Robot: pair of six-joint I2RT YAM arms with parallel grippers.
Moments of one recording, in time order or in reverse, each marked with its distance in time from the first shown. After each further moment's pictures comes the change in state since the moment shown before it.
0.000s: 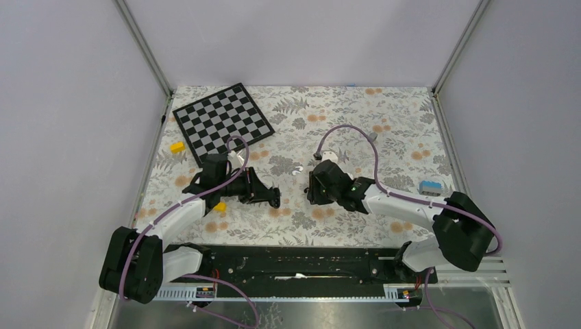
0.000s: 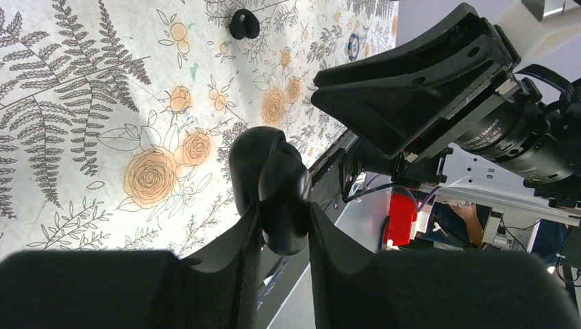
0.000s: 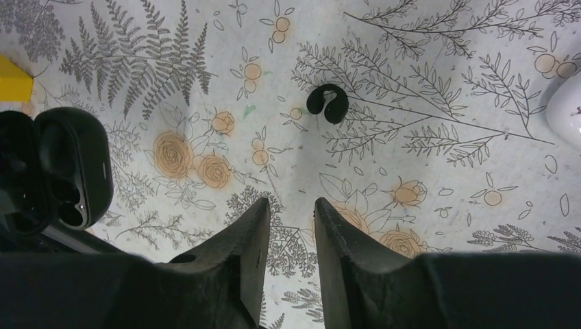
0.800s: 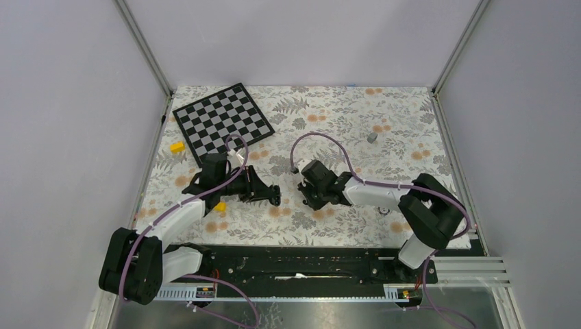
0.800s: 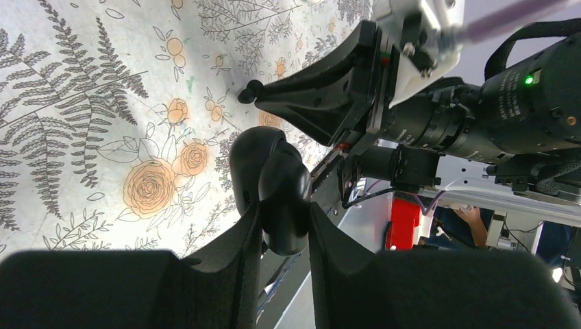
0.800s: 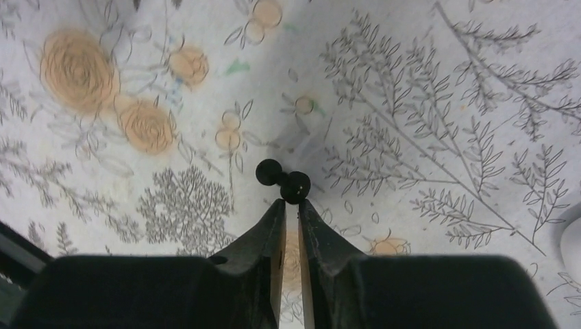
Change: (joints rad) left arm 0.000 -0.010 -0.007 0.032 -0.012 -0.006; right arm -0.010 0.262 0.112 -0.018 -0.124 -0.452
